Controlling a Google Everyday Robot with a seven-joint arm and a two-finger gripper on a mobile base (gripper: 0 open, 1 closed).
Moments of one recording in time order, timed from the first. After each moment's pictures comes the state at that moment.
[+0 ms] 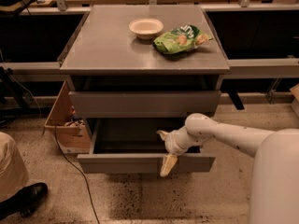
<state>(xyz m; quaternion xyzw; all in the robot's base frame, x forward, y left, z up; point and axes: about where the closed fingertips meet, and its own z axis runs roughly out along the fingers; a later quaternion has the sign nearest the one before) 0.610 -0.049 0.460 -0.70 0.64 0.16 0.27</state>
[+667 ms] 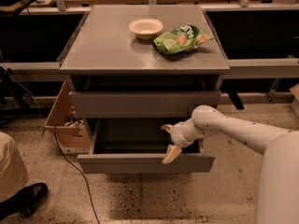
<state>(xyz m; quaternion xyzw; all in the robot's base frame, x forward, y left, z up) 0.634 -0.072 0.490 -0.69 0.65 0.14 0.29</state>
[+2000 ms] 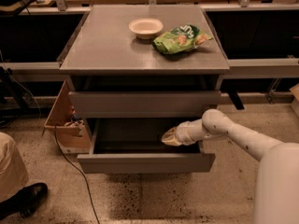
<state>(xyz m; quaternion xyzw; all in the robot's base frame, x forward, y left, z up) 0.675 -0.087 0.471 -0.60 0.69 0.21 0.35</state>
